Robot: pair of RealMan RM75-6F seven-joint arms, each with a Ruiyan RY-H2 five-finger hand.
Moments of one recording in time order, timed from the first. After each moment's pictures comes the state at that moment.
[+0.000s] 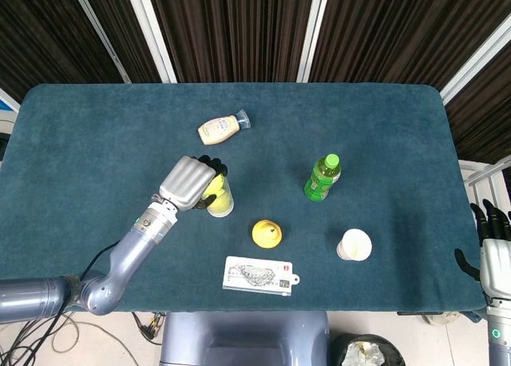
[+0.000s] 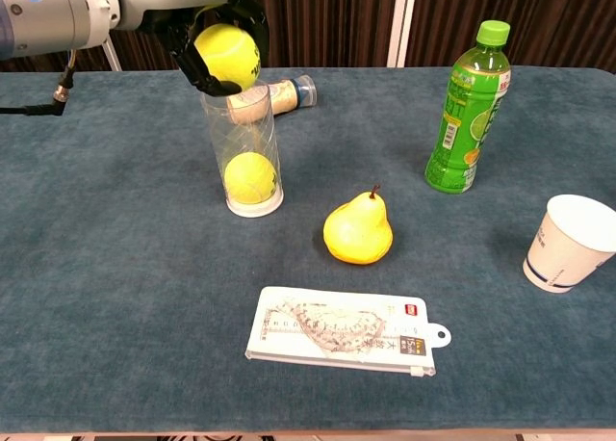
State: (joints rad) left arm -0.99 -1.34 -0.23 -1.79 0.83 0.97 0.65; right arm 0.06 -1.21 0.16 -1.51 -1.37 1.55 -0.16
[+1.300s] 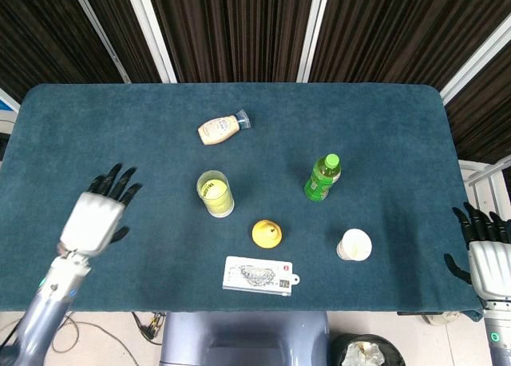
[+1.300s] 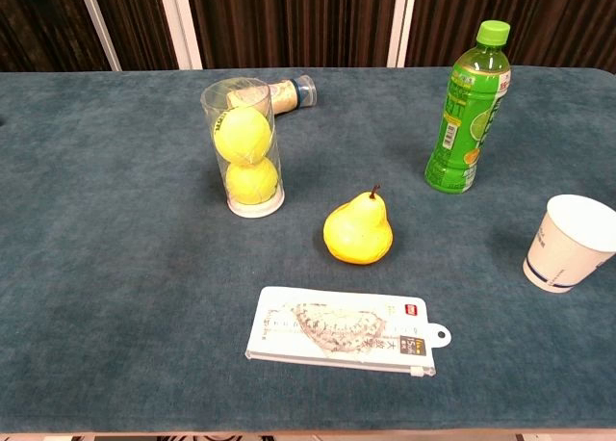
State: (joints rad) left arm -0.58 -1.10 0.14 -2.01 1.31 1.52 0.67; right arm 0.08 -1.17 0.11 -1.50 -1.47 1.50 -0.10
